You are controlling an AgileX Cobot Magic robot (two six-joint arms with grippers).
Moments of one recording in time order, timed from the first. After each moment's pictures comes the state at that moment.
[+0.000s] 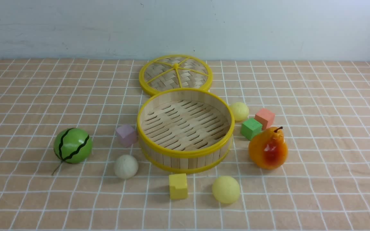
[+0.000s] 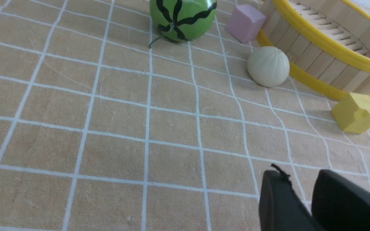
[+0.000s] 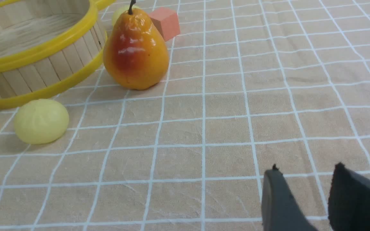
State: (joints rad) right arm 0.01 -0.01 0.02 0.17 0.40 -0.03; left arm -0.19 -0.01 0.03 -0.08 0.38 -0.31
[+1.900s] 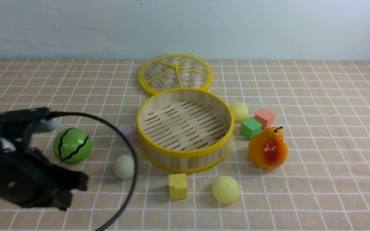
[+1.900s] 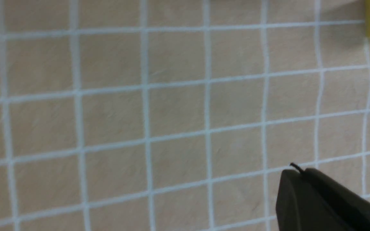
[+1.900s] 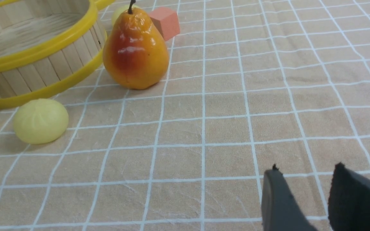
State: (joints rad) right arm 0.01 -0.01 0.02 0.17 0.40 -0.03; left arm -0.31 1.30 -0.89 -0.16 0.81 -0.12
